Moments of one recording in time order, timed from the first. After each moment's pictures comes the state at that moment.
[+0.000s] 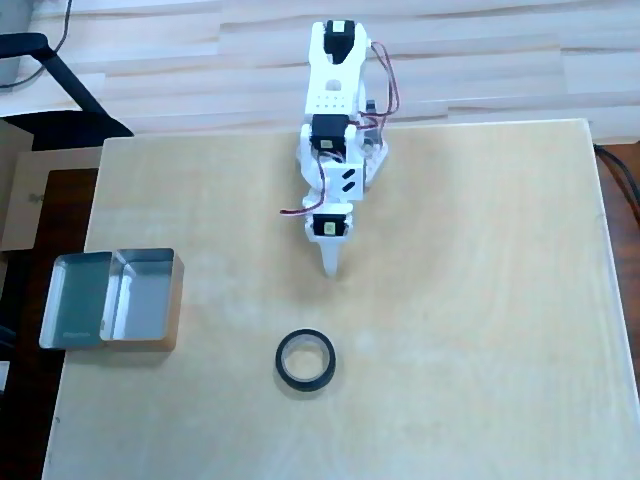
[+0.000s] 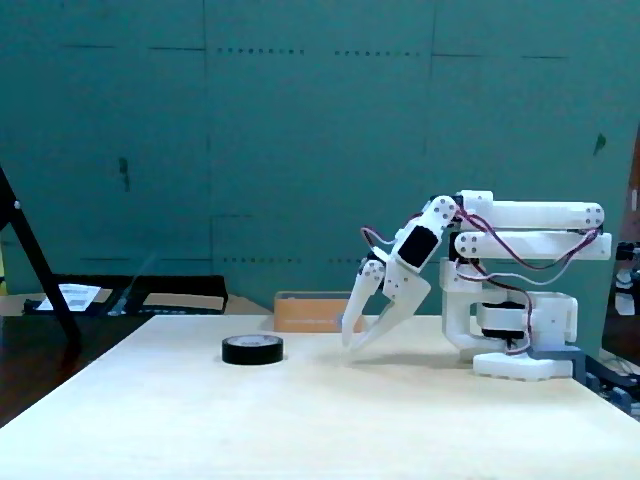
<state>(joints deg) 3.5 178.9 176.0 55.3 -1.6</state>
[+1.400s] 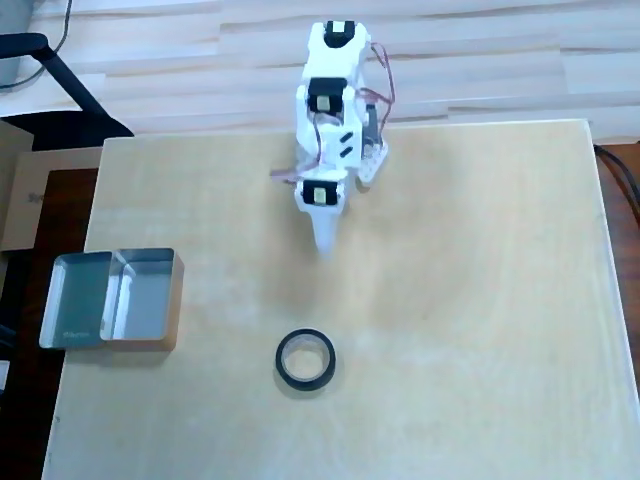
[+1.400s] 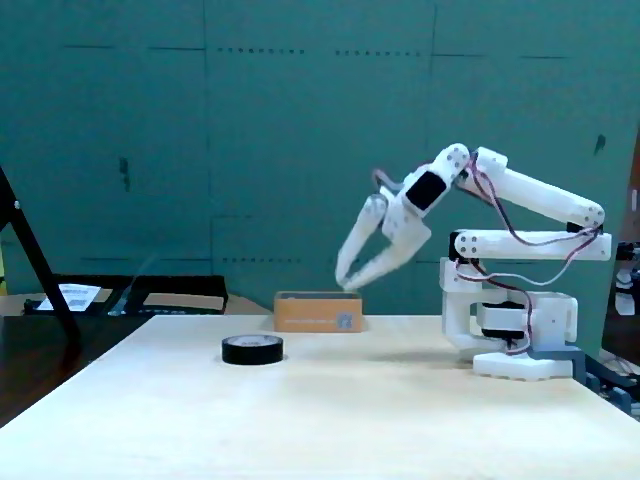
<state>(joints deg) 3.5 179.0 152.0 66.7 9.0</state>
